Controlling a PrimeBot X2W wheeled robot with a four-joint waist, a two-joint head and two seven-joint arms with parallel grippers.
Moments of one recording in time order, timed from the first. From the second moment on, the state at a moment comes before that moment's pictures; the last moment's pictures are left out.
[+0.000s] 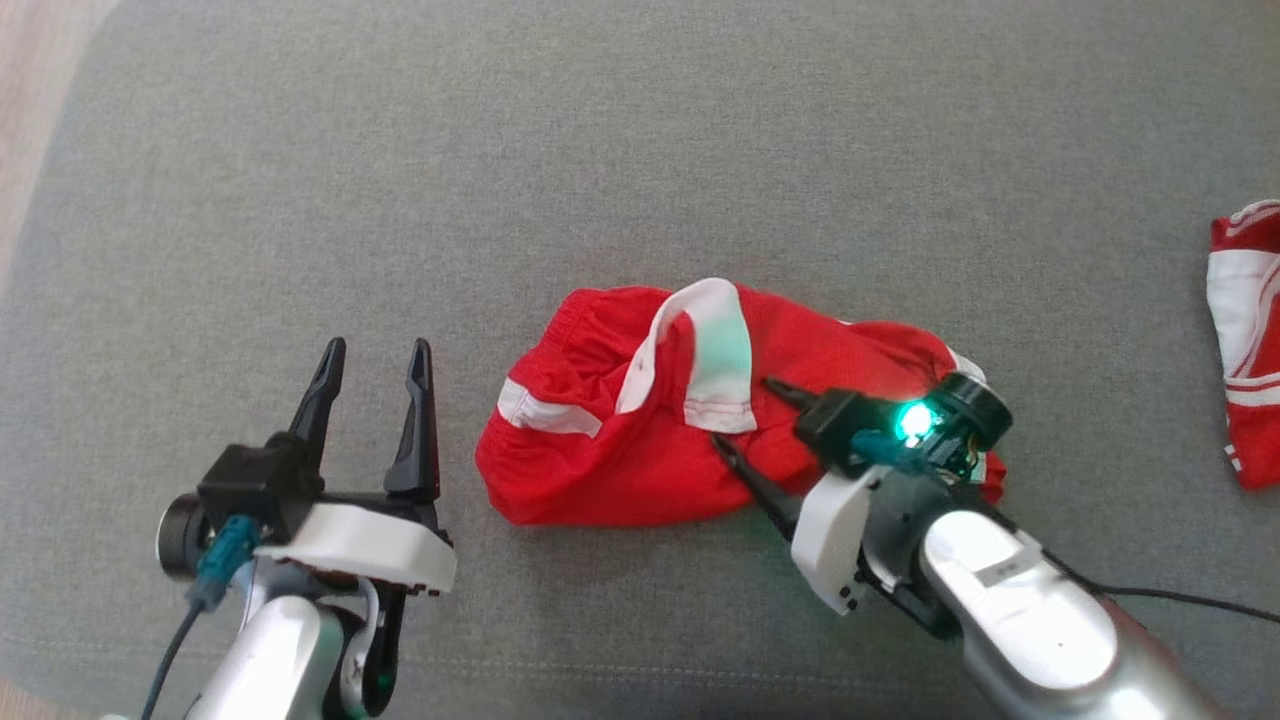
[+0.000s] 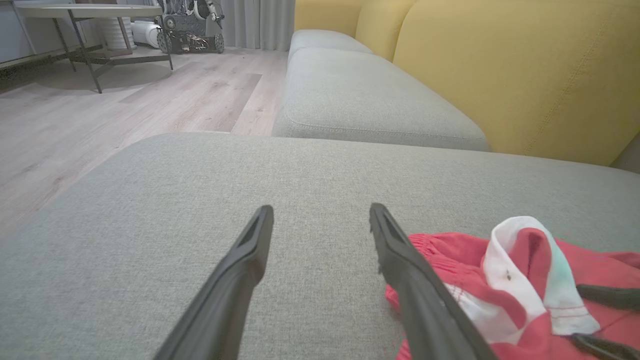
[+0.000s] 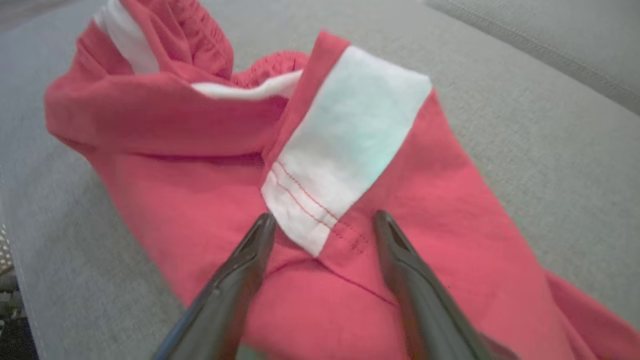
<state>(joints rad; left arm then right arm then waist) -0.13 0.24 -0.40 0.07 -0.39 0.22 -0.25 -0.42 -0.25 0.72 0.36 0.16 0.13 0.17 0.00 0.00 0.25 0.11</state>
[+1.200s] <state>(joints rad) -0.15 0.22 -0.35 0.07 -0.34 0.19 -0.25 -0.24 -0.39 0.47 0.06 0.28 0.13 0.12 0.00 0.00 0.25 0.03</state>
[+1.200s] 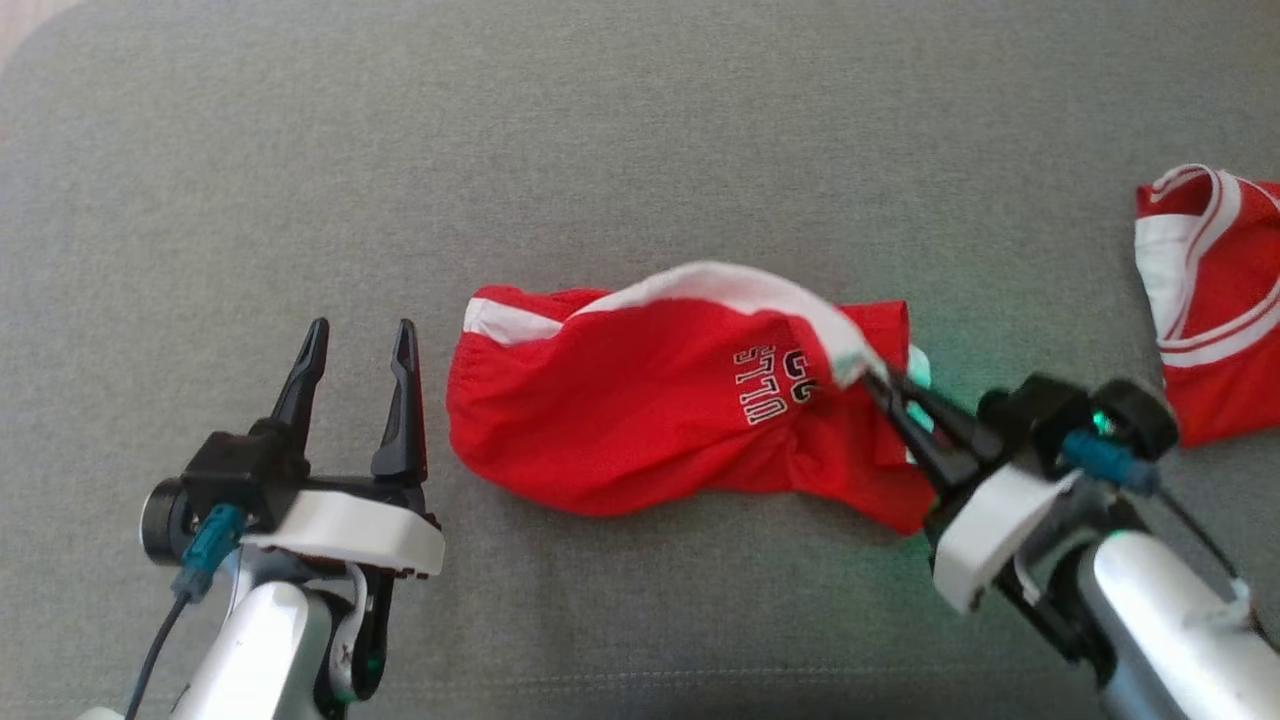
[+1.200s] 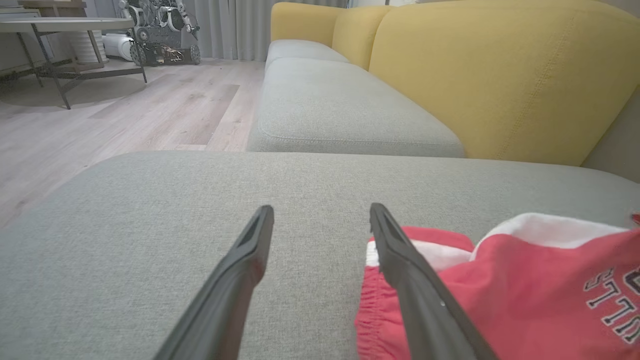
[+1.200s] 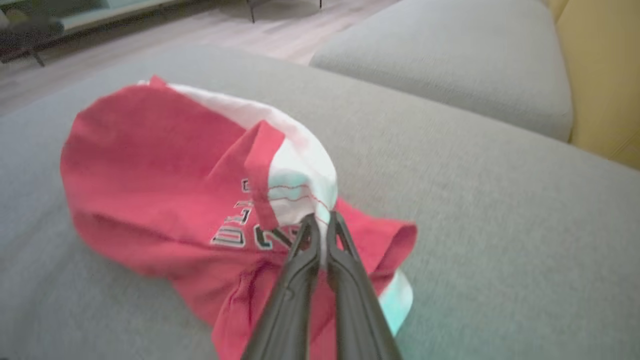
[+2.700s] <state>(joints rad) -0.02 0.29 -0.37 0.00 -0.34 0.24 -0.17 0.05 -0.11 0.09 -0.13 0.18 0.13 -0.02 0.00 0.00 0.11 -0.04</state>
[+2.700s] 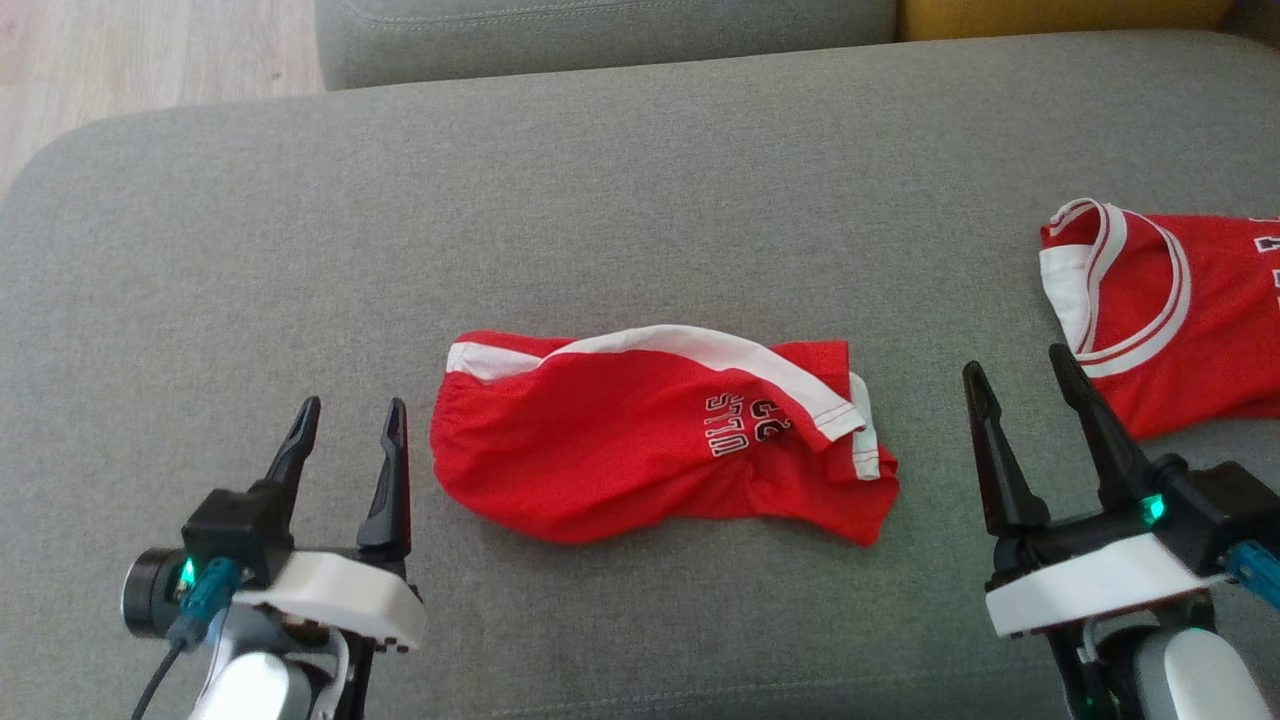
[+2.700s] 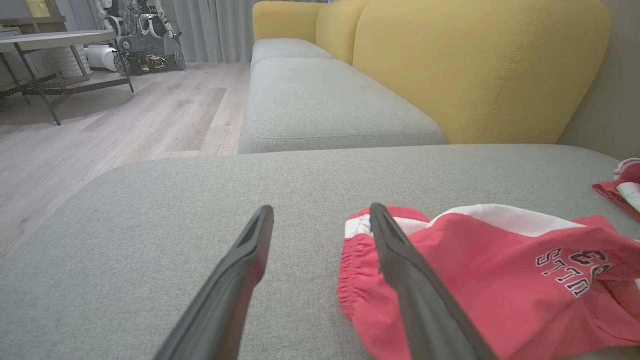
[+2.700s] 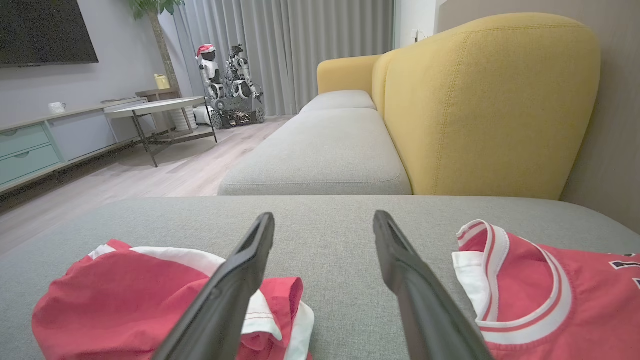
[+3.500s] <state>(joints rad) -0.31 0.27 -0.42 0.25 -0.43 0.11 0.01 0.01 -0.10 0.12 -0.11 0.18 0.13 -0.03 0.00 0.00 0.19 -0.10</state>
